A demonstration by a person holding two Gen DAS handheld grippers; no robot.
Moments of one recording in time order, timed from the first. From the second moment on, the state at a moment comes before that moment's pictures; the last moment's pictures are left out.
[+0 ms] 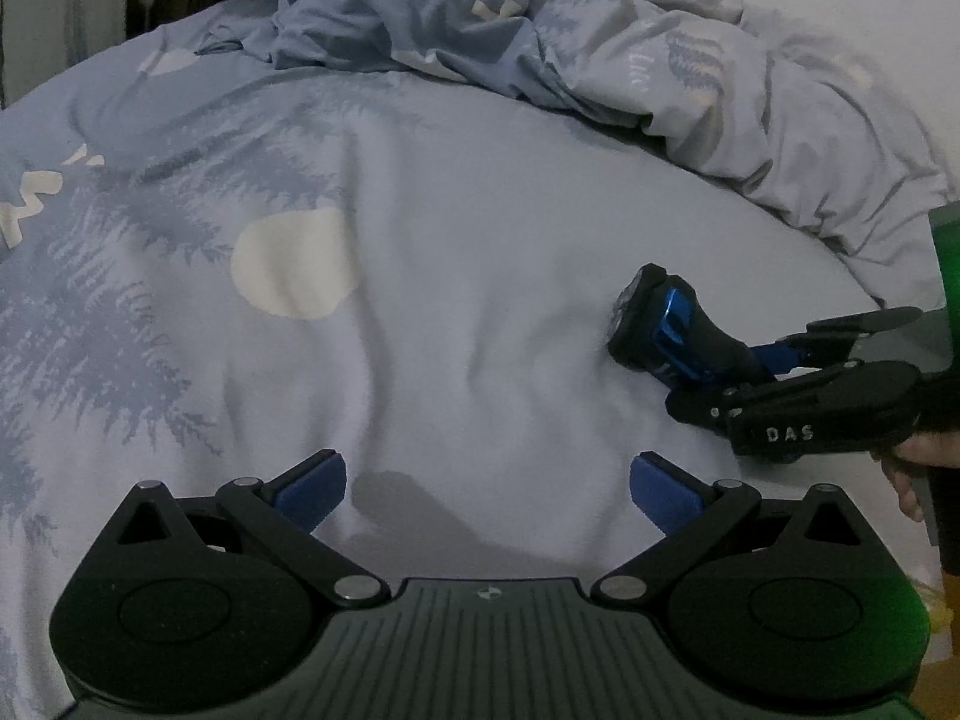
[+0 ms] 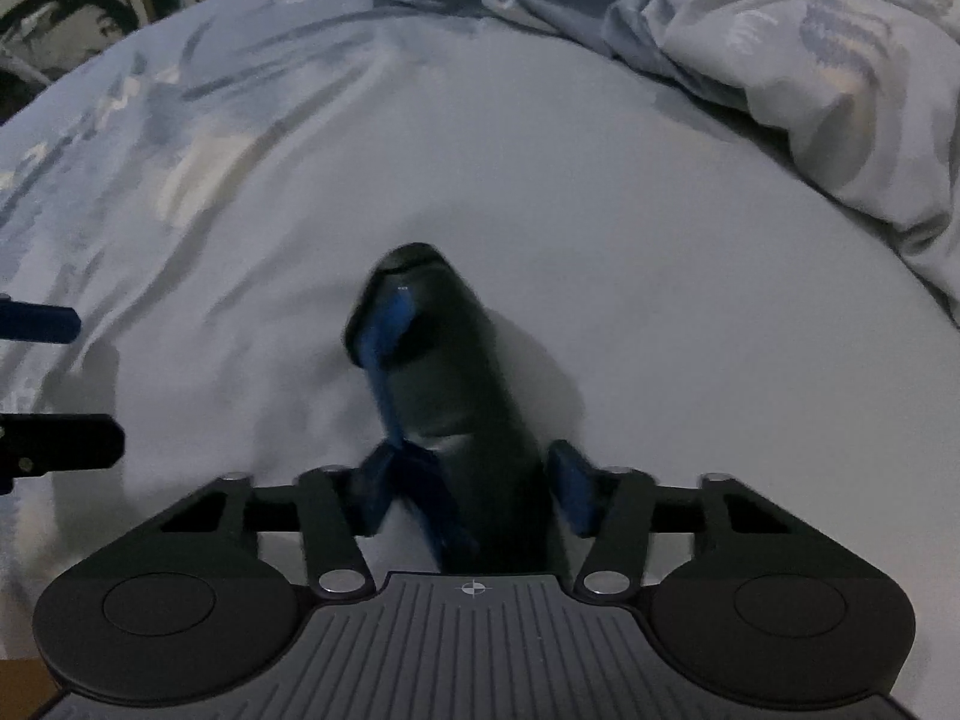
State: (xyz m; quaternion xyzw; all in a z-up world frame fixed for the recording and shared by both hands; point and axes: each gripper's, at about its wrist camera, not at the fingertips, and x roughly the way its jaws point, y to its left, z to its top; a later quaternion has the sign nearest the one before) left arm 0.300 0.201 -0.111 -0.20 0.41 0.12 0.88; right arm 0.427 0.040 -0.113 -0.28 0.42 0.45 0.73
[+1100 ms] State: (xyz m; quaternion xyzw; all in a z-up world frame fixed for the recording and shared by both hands) left arm 0.237 0.182 -0.020 -0.22 0.36 0.10 0.90; right arm 0.350 -0.025 -0.007 -0.28 0.36 0.41 0.79
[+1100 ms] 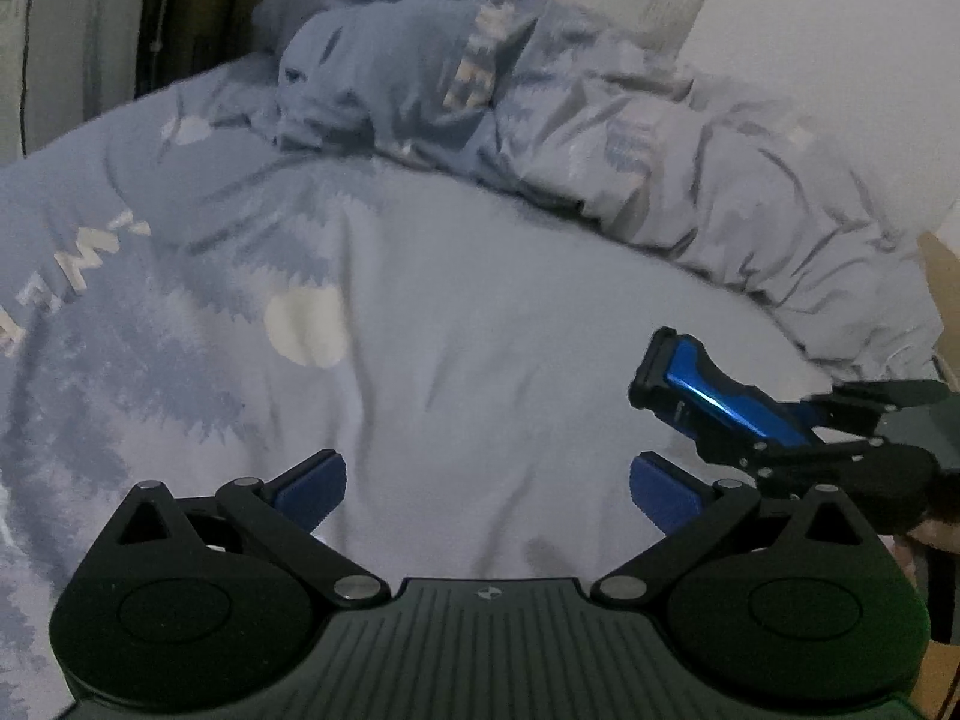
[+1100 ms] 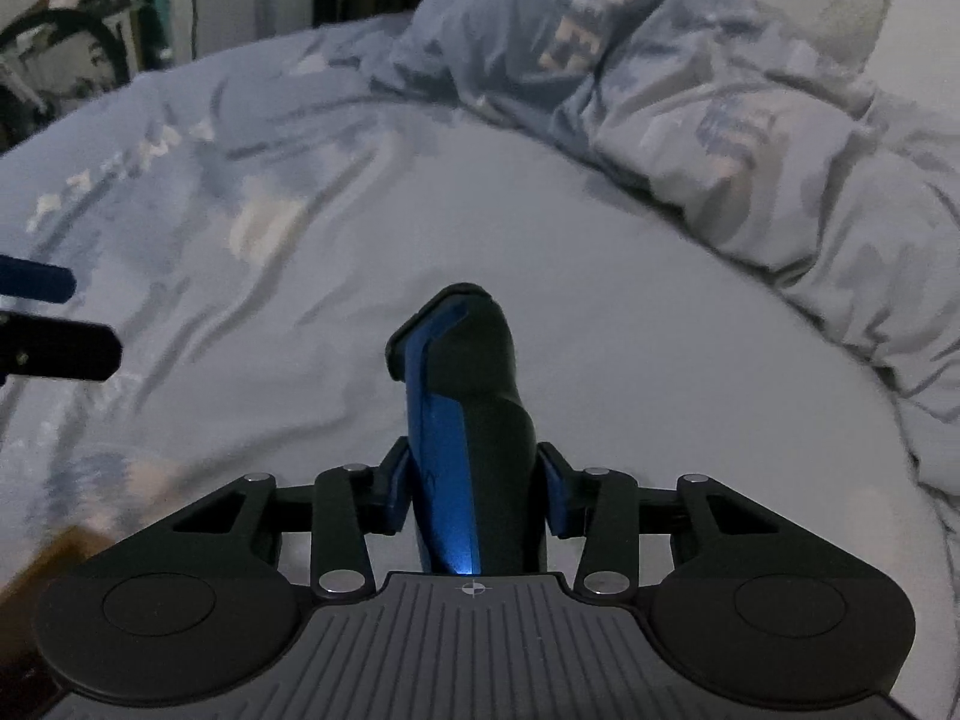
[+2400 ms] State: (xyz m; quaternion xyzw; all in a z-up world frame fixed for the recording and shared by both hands) left arm 0.076 0.094 0.170 -0.12 0.18 0.05 0.97; right arm 0.141 -0.252 0.223 -0.14 0.22 0.37 0.89
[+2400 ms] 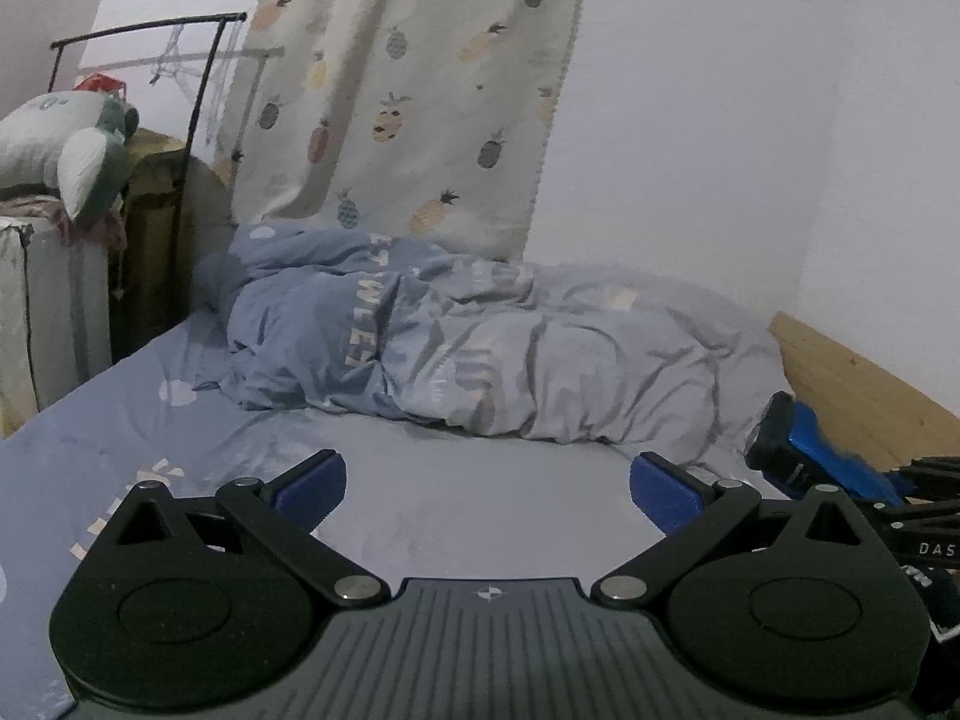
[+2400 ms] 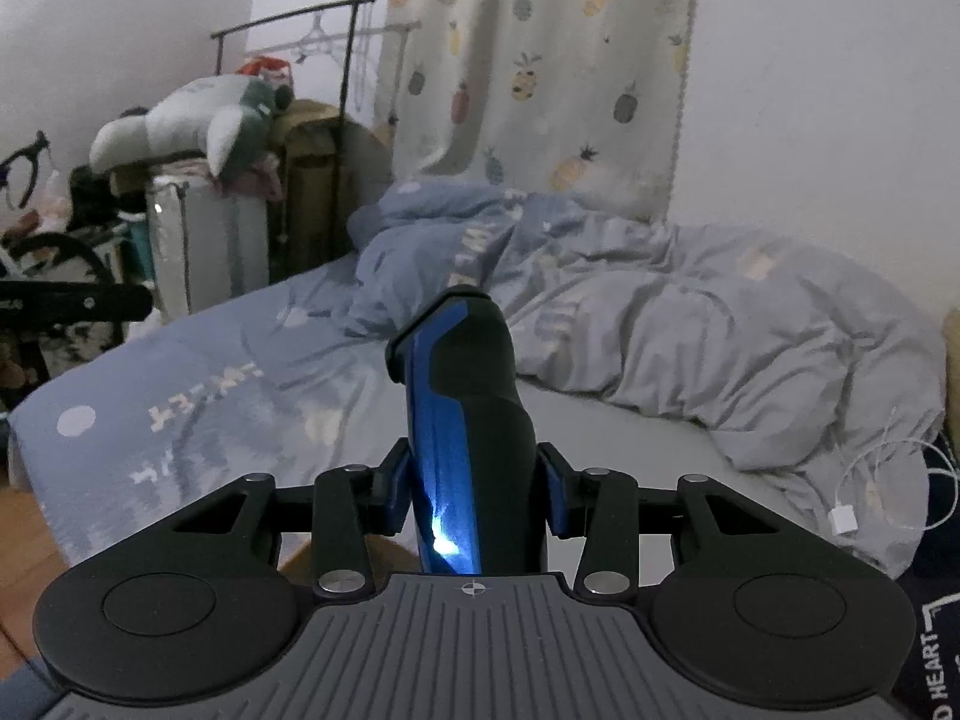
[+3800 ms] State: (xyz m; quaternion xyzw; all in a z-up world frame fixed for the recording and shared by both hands) left arm 0.042 0.062 0.042 -0.12 0.32 -0.01 0.94; right arm 0.095 -0.259 -0.003 -0.11 0.43 0.33 0.83
